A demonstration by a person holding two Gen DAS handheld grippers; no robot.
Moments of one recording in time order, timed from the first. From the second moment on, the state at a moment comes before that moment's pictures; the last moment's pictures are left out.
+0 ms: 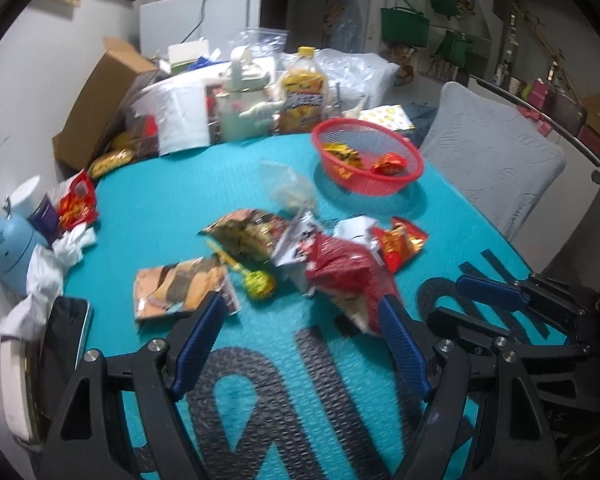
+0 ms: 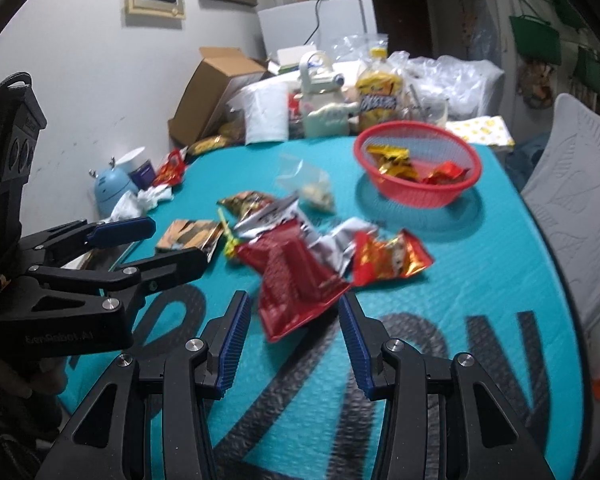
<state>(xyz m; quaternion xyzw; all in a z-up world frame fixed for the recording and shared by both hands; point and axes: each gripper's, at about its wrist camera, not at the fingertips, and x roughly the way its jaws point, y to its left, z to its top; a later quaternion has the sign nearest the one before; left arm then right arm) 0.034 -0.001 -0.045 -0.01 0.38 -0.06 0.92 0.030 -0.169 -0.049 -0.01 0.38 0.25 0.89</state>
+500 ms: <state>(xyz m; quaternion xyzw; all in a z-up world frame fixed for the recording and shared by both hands) 0.037 0.053 -0.071 -0.07 0.40 0.00 0.91 0.060 -0.127 -0.069 -0.05 0.39 0.28 0.88</state>
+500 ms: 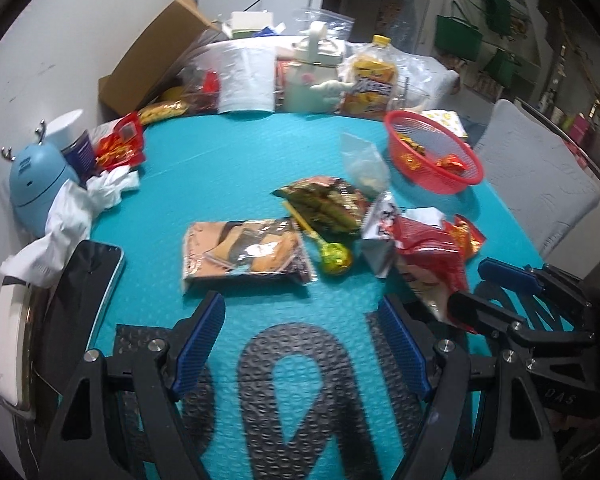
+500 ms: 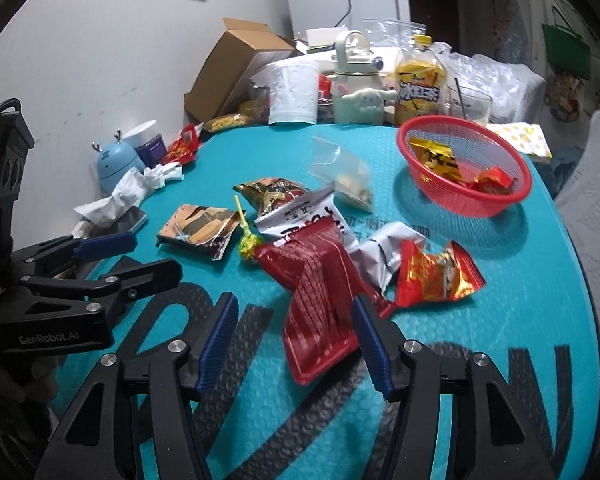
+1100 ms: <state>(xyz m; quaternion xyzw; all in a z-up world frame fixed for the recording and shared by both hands) 0.095 0.081 -0.075 -0.05 0.41 0.00 0.91 0.106 -0.111 -0.088 -0.06 0.43 0.30 0.85</state>
